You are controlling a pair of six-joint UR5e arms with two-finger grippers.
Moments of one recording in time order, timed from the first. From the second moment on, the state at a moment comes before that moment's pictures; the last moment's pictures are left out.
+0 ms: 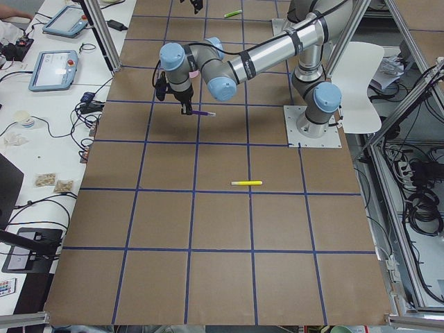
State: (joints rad) left arm -1.30 -1.82 -1.60 -1.26 1.48 0.29; right arm 1.75 -1.30 1.24 -1.52 -1.79 -0.53
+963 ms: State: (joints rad) left arm -1.69 -1.85 -1.60 -0.78 1.49 -0.30; right arm 1.64 -1.60 1.56 -1.63 -1.61 -0.12
